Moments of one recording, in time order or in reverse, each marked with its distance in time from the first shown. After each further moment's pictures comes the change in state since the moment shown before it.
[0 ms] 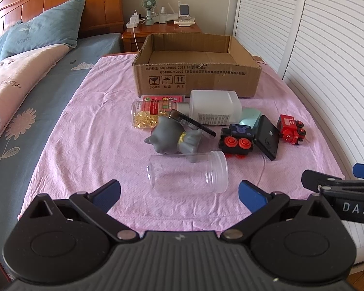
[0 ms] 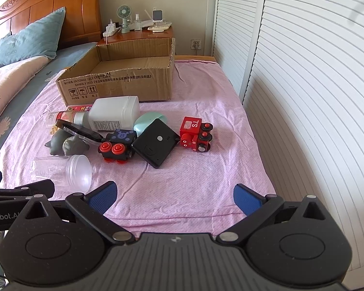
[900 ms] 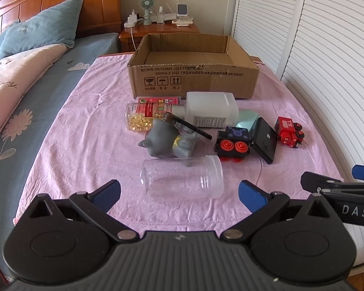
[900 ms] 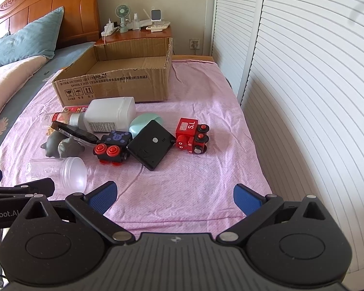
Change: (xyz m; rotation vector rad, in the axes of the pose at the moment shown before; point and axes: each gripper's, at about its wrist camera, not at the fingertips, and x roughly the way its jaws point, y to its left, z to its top) left arm 0.007 -0.005 0.004 0.000 -0.002 -0.010; right arm 0.004 -0.004 0.002 0.000 0.001 -0.006
